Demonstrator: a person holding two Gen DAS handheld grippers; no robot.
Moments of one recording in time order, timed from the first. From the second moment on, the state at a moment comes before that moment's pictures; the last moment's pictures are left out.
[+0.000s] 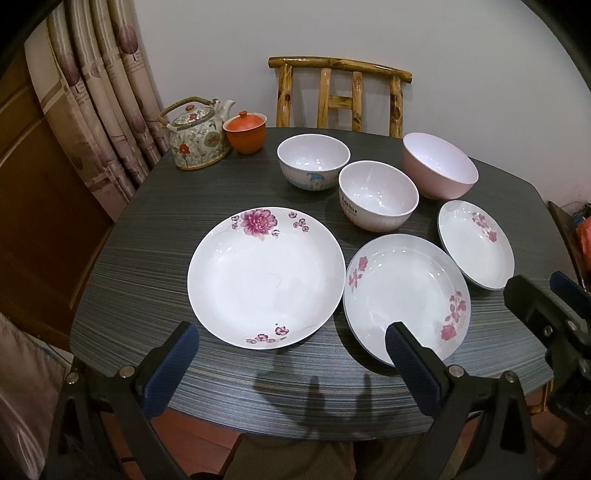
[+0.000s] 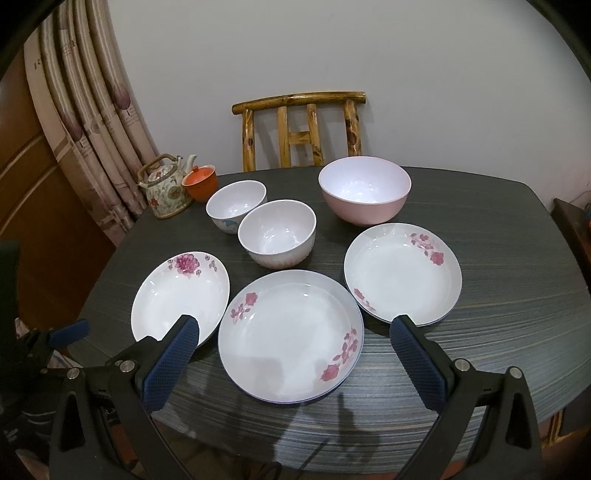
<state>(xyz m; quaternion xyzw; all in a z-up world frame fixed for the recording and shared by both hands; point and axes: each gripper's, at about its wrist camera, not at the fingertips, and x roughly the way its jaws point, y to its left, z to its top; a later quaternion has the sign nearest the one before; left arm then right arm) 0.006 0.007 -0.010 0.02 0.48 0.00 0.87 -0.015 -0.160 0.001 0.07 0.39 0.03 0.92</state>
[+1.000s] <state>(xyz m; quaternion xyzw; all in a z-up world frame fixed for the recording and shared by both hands) 0.008 0.007 -0.009 0.02 0.49 0.00 0.87 -0.014 -0.160 0.001 0.07 0.40 0.03 0.92</state>
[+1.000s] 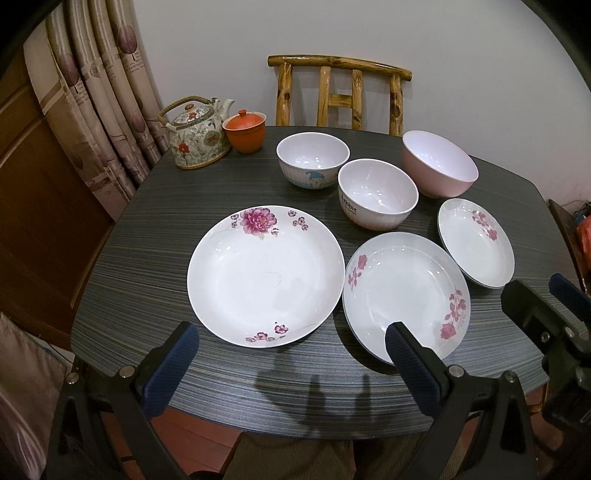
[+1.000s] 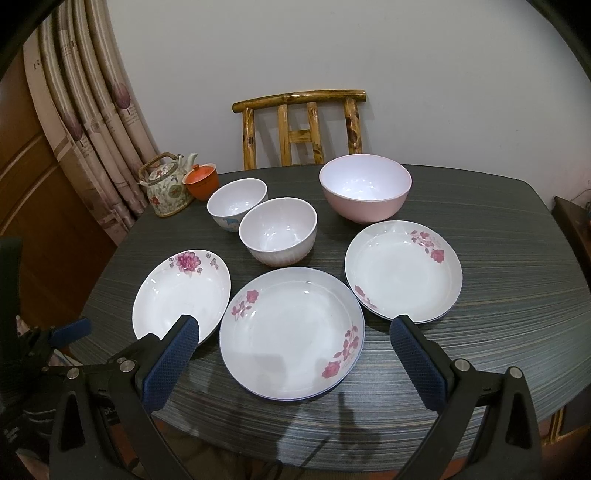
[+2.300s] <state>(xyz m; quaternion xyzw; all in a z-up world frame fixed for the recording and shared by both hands) 0.048 0.123 -0.015 -0.14 0.52 0.02 0.85 0.047 -0.118 0.005 0.02 0.45 0.14 0.88</state>
